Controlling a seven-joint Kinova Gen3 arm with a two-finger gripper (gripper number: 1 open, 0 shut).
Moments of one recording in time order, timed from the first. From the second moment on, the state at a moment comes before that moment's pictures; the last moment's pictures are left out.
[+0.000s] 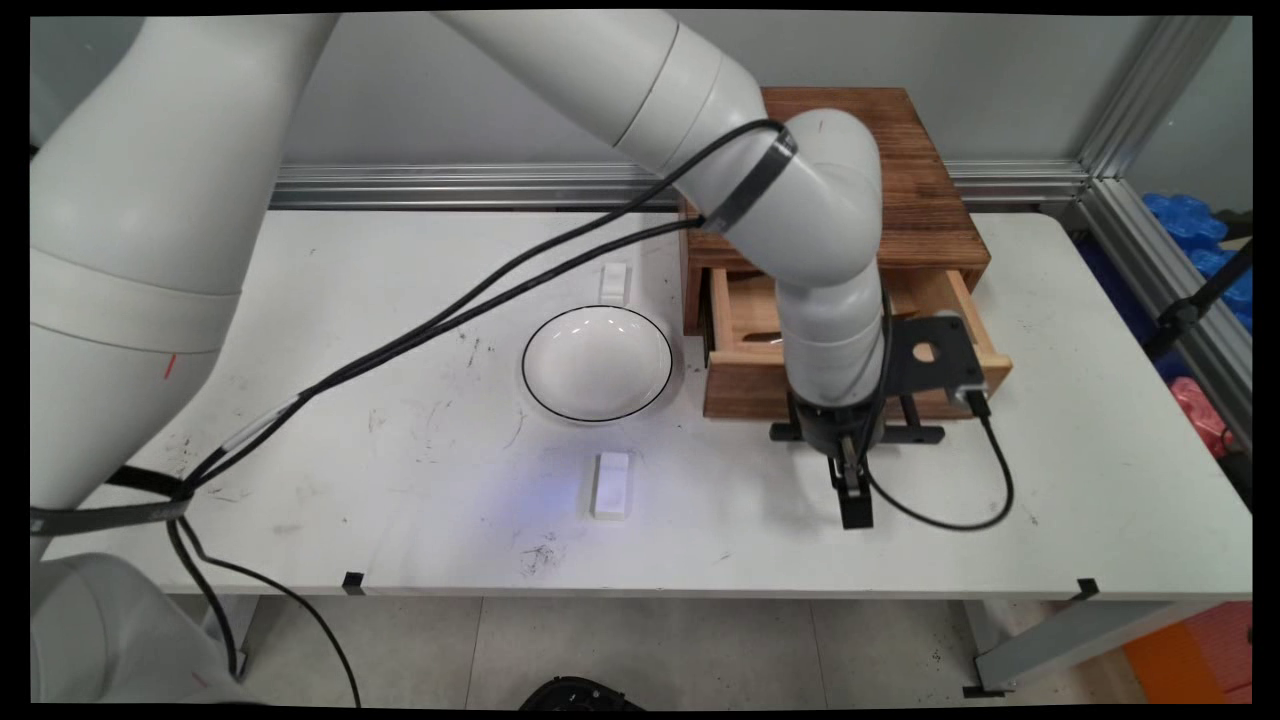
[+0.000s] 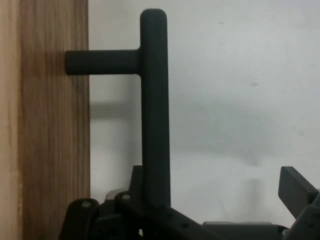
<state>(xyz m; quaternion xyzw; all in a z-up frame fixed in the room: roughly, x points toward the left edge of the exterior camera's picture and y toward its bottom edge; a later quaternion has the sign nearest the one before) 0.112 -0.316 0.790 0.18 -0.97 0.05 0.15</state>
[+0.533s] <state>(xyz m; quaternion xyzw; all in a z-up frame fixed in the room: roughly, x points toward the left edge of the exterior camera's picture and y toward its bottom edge) 0.102 -0.277 0.791 0.18 -0.97 0.04 0.16</state>
